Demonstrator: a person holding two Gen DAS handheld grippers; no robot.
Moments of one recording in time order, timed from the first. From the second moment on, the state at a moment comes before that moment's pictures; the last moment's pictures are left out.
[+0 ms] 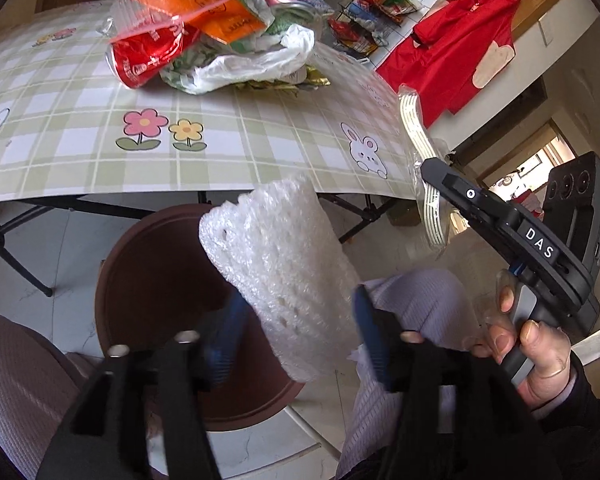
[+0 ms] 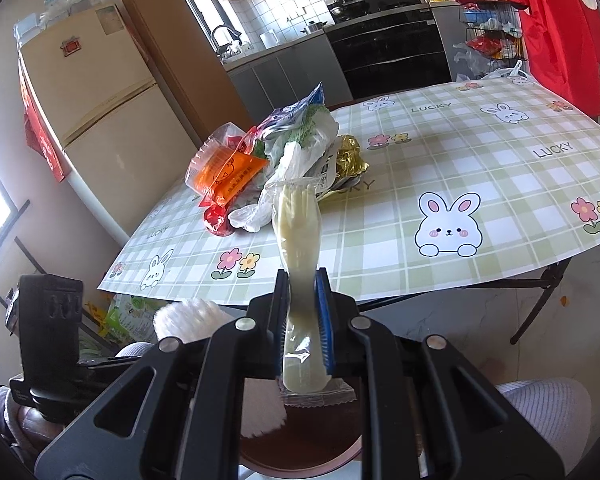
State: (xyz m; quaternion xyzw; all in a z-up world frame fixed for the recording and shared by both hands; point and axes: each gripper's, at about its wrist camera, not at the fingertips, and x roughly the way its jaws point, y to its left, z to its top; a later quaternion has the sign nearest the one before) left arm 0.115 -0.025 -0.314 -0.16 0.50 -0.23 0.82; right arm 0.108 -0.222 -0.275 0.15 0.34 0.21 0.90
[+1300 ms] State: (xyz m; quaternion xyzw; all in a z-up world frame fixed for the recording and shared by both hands) left arm 0.073 0.144 -0.248 -0.17 0.31 0.11 0.93; right arm 0.090 -0.164 -0.293 0.06 0.42 0.29 0.86
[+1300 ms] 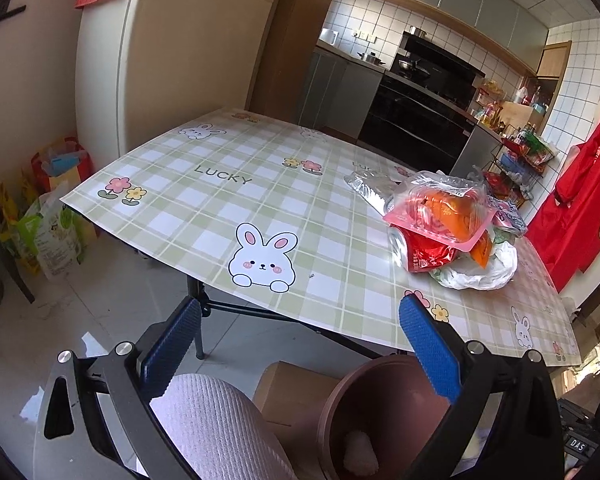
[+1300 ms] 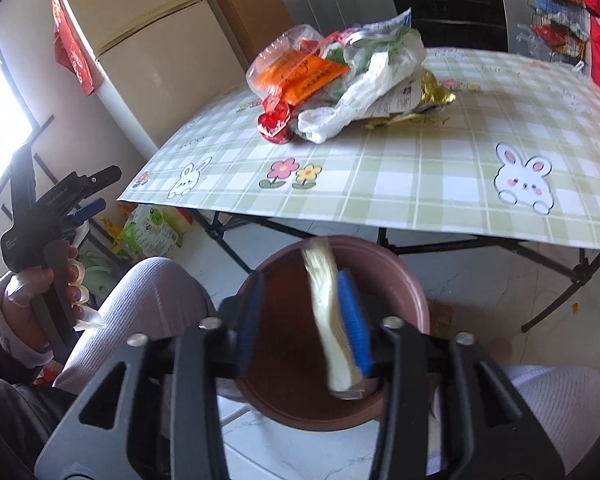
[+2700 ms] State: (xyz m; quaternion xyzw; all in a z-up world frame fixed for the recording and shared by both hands) left arm 0.206 0.026 -0.210 0.04 0.29 -0.07 0.95; right arm 0.155 -0.246 -0.262 0.09 0.32 0.08 0.94
